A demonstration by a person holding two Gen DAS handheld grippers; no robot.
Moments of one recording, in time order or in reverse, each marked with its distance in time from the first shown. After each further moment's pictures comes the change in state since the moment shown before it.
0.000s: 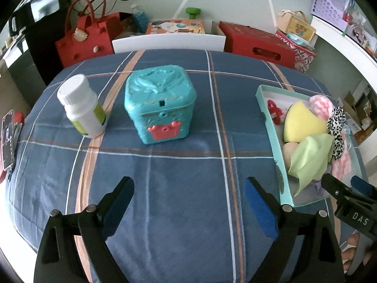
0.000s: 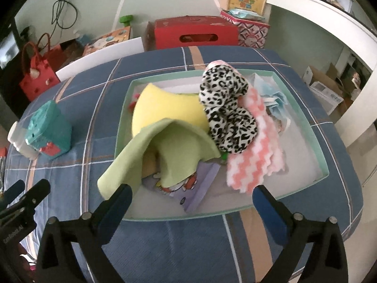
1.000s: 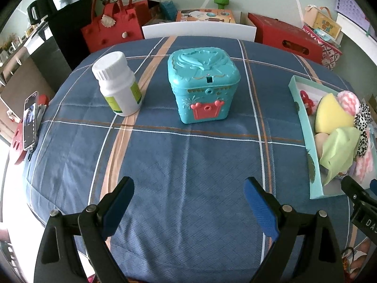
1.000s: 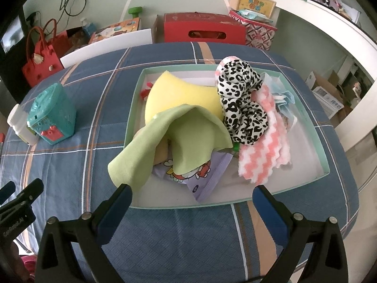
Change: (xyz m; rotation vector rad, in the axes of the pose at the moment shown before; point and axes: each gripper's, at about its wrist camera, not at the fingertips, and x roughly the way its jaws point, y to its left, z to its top) left arm 0.000 0.018 -0.013 -0.051 0.060 0.154; right arm -0.001 0.020 -0.010 -0.051 0.020 -0.026
